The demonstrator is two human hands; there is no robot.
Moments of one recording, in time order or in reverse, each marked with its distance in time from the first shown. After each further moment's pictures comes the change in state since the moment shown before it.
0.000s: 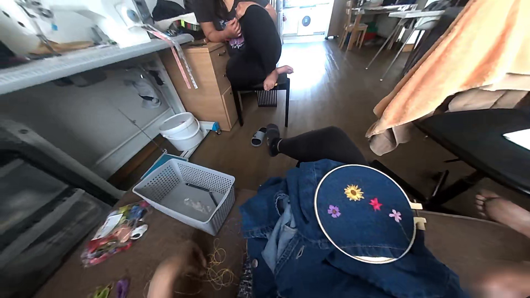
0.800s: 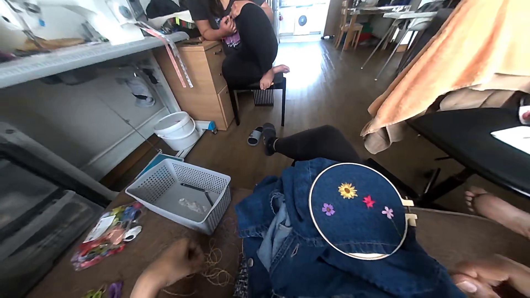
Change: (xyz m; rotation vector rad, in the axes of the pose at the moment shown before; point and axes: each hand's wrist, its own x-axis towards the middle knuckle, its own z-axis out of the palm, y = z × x) left_hand -0.024 0.027 -0.020 -0.006 0.007 0.088; right_hand -0.002 -0.003 -0.002 -0.049 -0.083 0.062
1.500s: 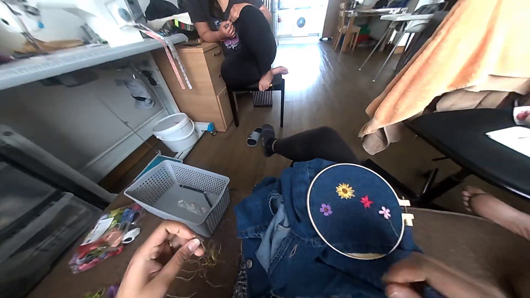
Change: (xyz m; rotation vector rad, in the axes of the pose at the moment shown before) left_hand -0.068 0.066 -0.005 -0.634 0.596 0.786; right_hand 0.010 -0.016 0.036 0.270 -0.167 -0.149
